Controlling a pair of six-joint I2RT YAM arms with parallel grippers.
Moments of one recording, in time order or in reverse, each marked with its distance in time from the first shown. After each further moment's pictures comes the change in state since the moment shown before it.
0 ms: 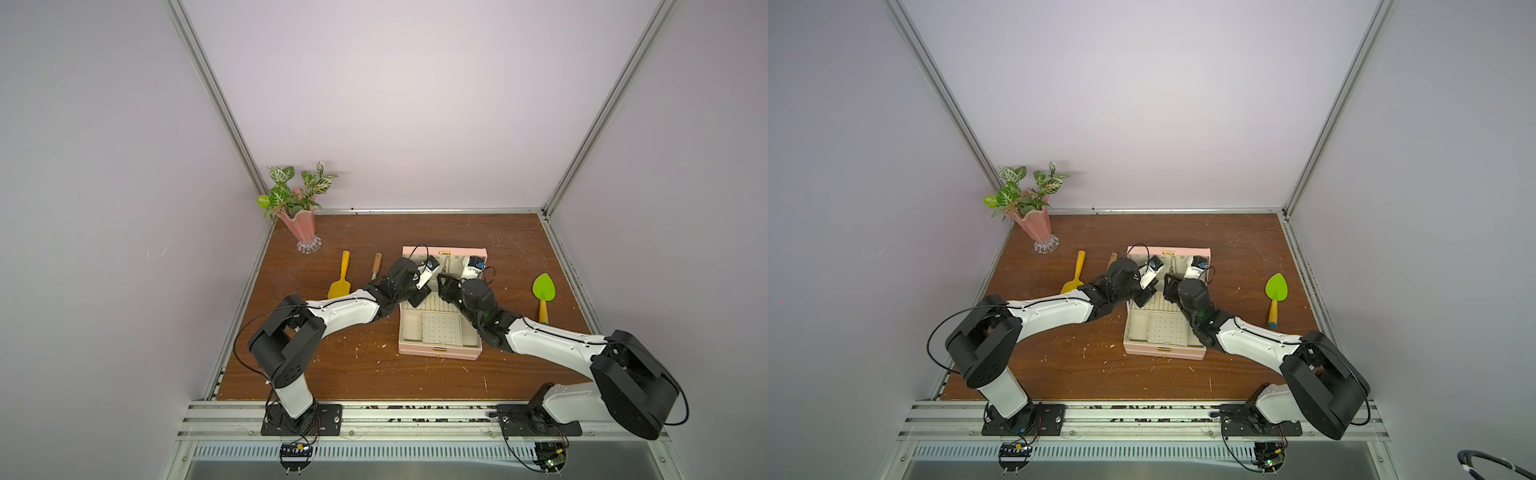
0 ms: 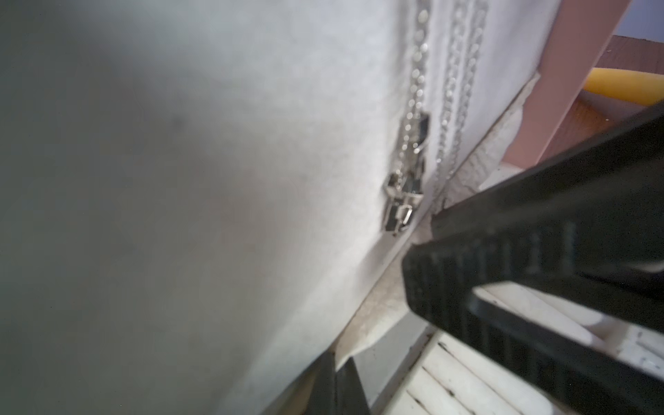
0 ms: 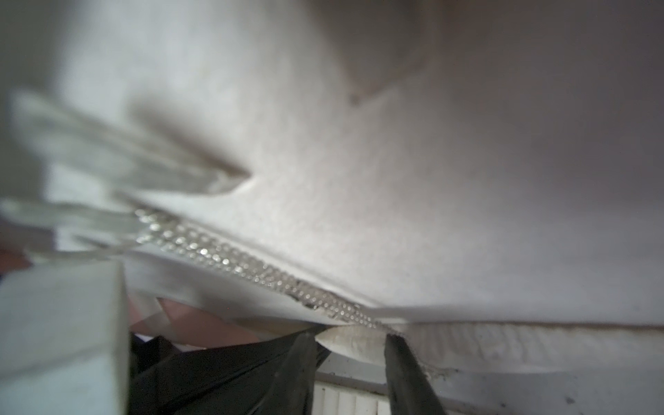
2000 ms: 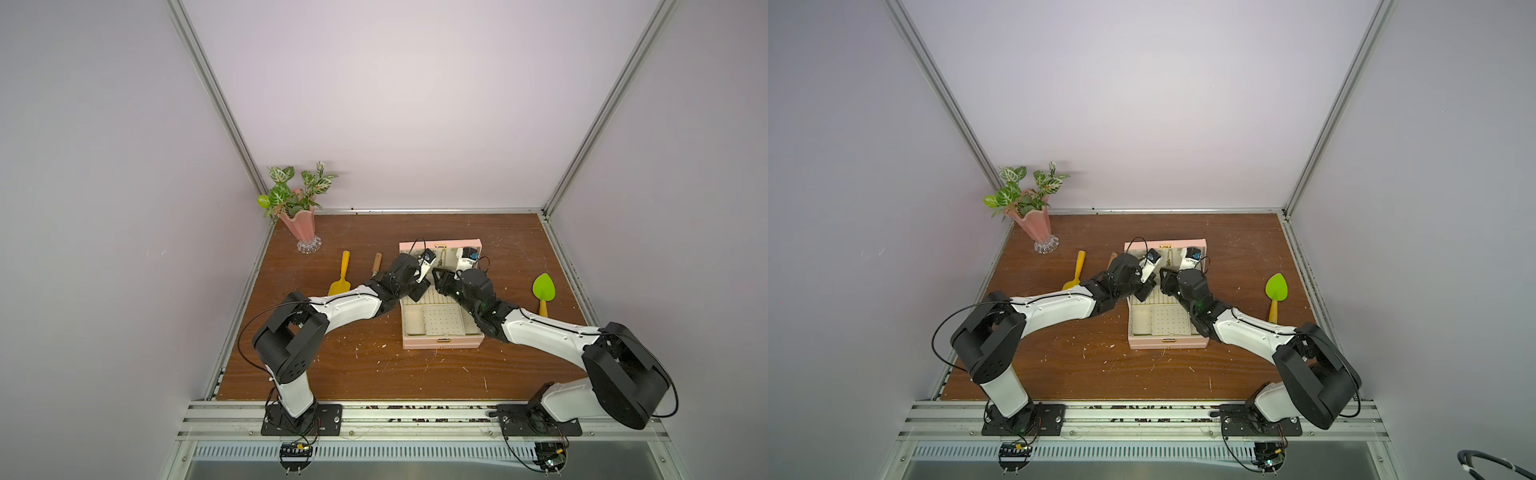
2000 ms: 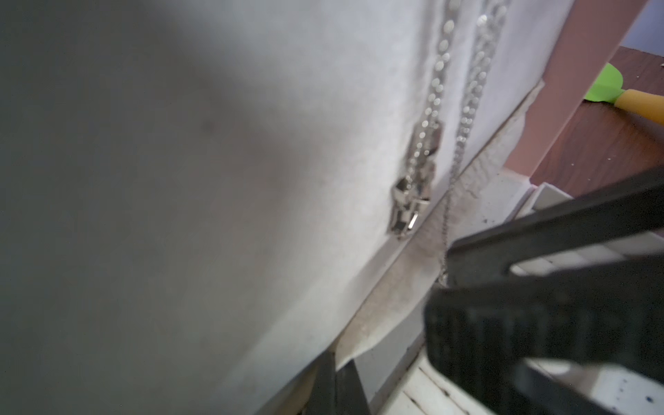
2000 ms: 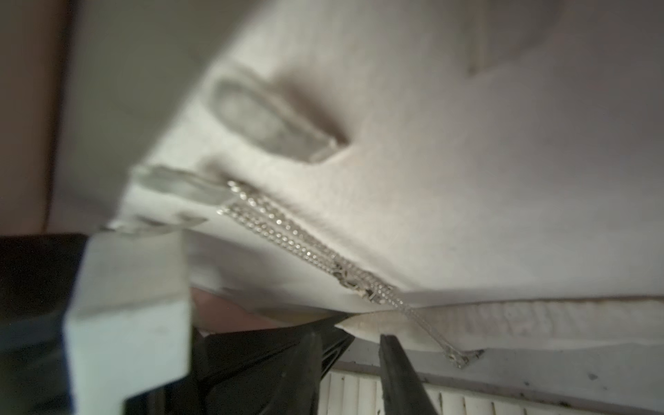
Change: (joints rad) left arm 0.014 0.034 0.056 -0.032 -0.072 -0.086; right arm -0.048 0.070 0.070 0.026 -0.139 -0.043
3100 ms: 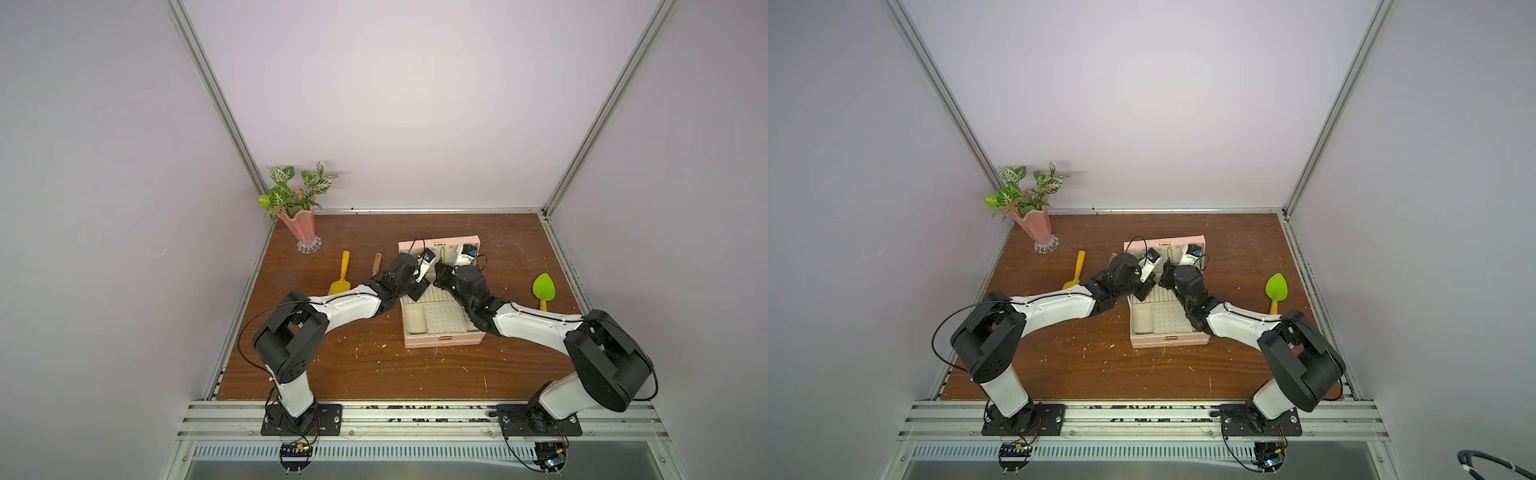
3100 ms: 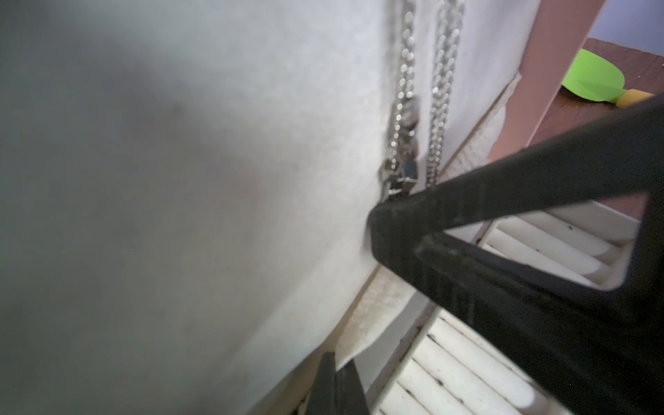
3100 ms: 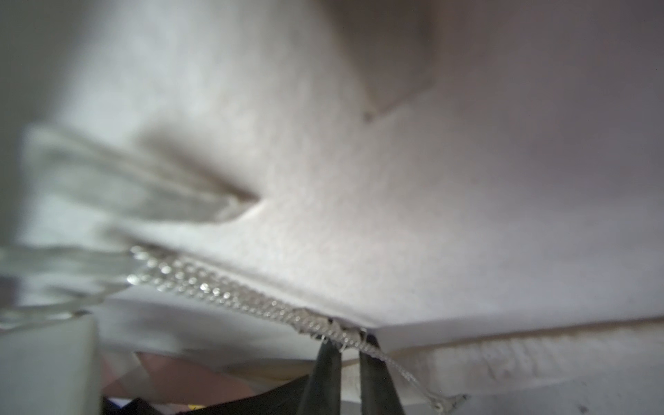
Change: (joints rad) left arm 0.005 0.000 0.000 0.000 0.007 0.002; right arm -0.011 0.092 0.047 0.054 0.087 0.001
